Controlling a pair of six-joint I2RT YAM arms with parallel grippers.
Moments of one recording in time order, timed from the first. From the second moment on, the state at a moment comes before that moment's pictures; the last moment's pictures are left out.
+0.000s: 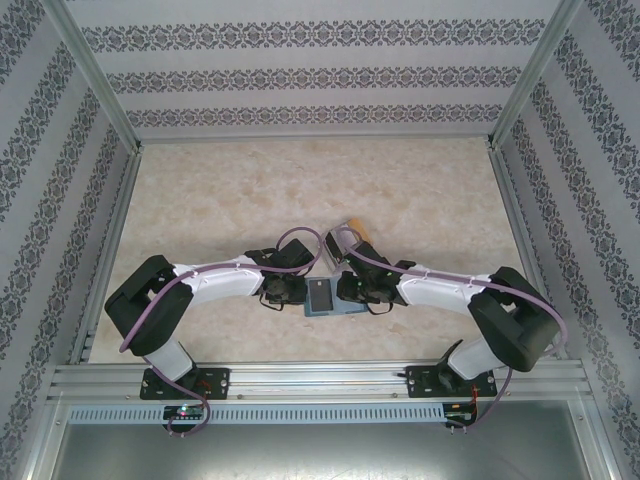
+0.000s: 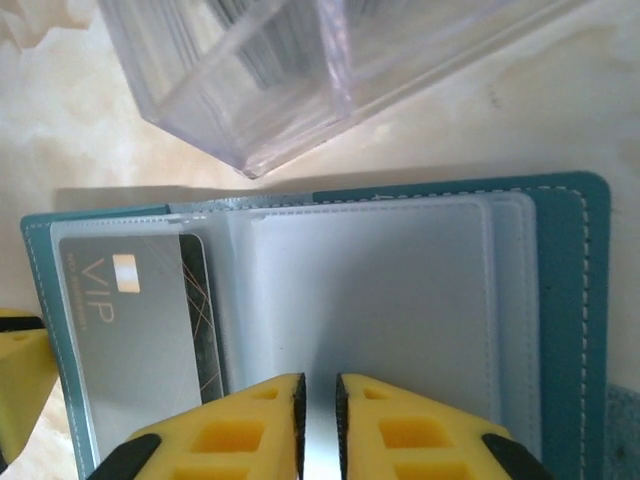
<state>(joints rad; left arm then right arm) -0.78 1.64 0.88 -0.49 0.05 -0.76 0.75 1.47 0.65 -0.25 -0.12 0.86</state>
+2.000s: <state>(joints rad) -0.67 1.45 0.91 -0.44 0.14 -0.82 0.68 1.93 1.45 -0.88 0.38 0.29</state>
